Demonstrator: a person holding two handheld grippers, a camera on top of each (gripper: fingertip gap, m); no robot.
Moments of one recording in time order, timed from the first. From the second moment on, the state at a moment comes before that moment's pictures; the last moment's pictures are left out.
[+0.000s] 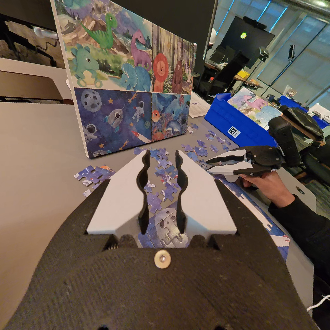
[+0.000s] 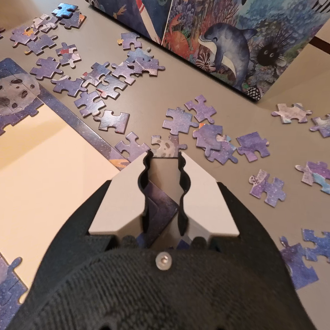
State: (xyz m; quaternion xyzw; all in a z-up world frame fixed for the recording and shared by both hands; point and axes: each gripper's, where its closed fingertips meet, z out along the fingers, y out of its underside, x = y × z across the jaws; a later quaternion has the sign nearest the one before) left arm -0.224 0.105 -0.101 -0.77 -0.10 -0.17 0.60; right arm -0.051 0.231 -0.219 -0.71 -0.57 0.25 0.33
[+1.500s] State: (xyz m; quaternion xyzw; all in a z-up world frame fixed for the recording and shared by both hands) left arm -0.220 0.107 -0.105 -0.78 -0.10 -0.18 0.59; right arm -0.051 0.234 -0.218 -0.71 -0.57 0.25 0.34
